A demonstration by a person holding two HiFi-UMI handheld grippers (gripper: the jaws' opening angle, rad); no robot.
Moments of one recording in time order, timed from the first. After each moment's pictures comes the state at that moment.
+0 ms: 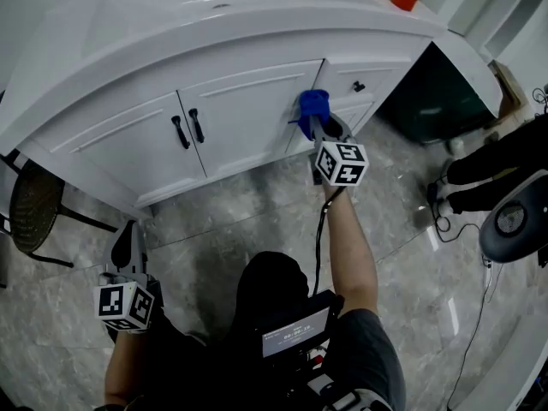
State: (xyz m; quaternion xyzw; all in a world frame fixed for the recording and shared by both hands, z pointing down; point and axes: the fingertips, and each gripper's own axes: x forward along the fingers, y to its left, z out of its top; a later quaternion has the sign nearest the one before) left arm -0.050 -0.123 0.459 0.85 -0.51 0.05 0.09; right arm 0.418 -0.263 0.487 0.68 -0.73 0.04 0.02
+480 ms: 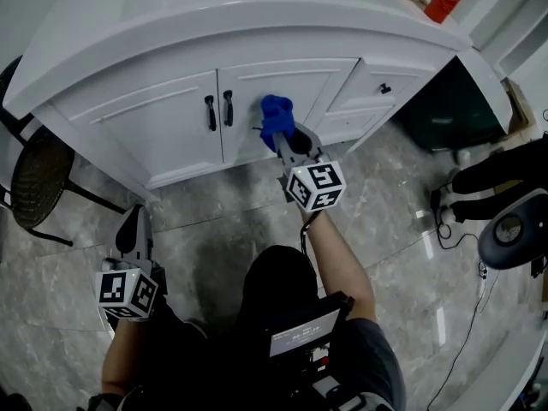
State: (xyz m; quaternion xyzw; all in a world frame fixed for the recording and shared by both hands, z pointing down) left arm -0.082 -0.122 0.463 0.85 -0.52 0.03 0.10; right arm 0.232 -0.241 0.477 0.56 -0.83 0.02 -0.02
